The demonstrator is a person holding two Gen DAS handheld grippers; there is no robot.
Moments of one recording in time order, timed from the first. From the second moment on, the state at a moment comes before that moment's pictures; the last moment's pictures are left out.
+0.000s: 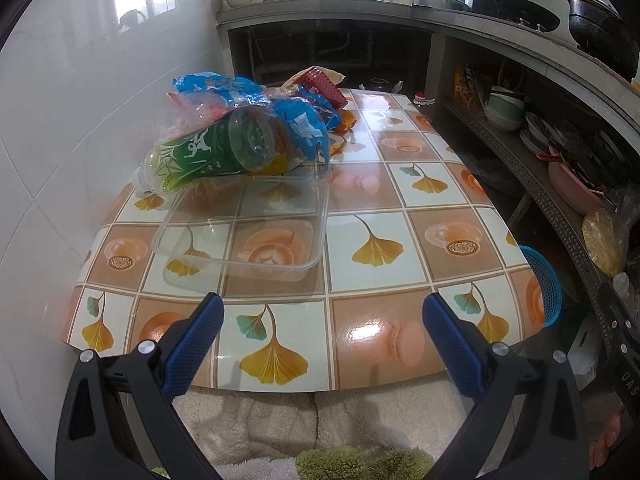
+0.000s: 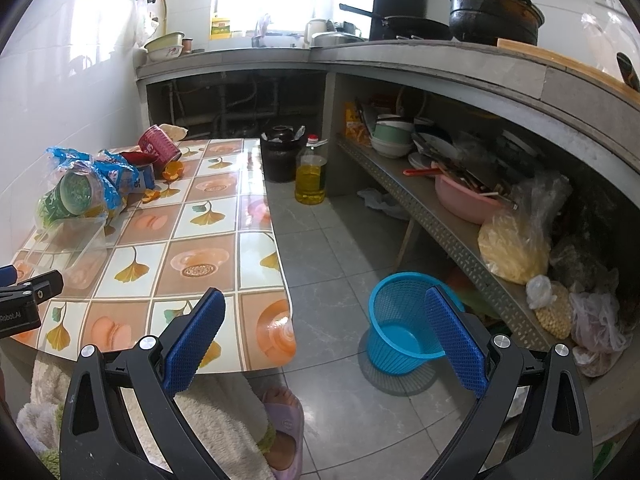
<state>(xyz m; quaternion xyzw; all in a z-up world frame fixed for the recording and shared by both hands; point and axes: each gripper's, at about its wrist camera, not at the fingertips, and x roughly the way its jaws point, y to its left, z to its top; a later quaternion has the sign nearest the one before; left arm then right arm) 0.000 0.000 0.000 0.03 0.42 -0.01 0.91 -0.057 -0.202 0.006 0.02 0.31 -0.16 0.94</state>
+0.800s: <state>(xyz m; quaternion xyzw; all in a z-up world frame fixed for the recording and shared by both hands) 0.000 0.000 0.000 0.03 0.42 -0.01 0.91 -0.054 -0.198 0.006 0.02 0.31 -0.16 0.94</state>
